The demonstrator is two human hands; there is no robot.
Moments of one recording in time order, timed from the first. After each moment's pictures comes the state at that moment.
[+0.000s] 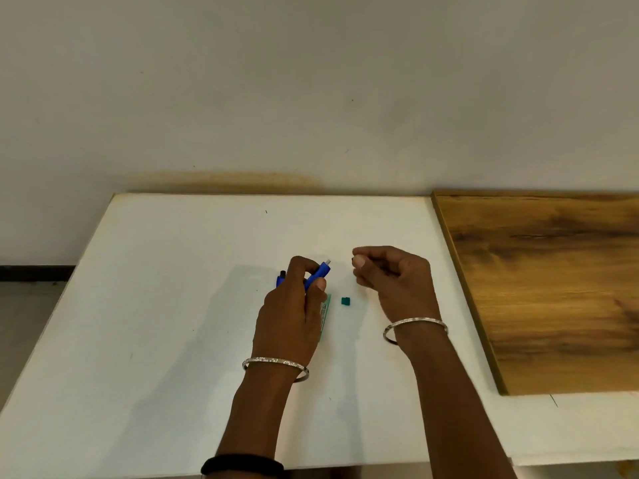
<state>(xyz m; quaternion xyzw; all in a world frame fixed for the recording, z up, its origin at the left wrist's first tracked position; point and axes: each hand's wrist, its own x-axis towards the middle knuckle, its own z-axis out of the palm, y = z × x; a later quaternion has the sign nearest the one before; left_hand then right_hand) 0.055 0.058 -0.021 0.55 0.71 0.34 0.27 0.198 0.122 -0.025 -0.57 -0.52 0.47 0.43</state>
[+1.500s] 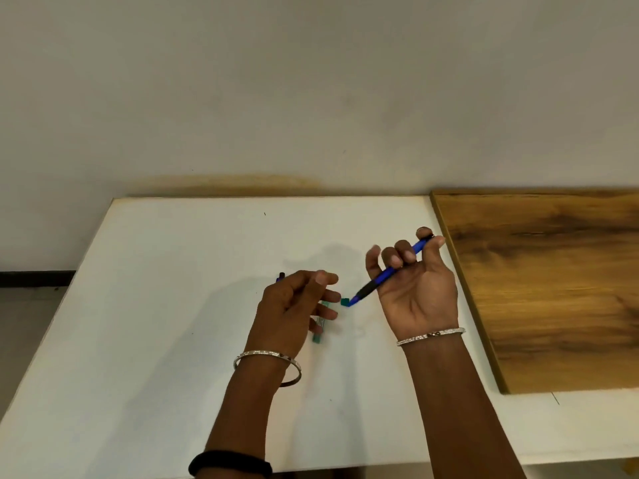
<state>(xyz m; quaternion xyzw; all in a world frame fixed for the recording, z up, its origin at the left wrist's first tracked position) 0.050 0.057 -0.009 0.37 0.61 0.47 0.53 0.201 0.122 -0.005 -0.25 -0.08 0.74 0.63</state>
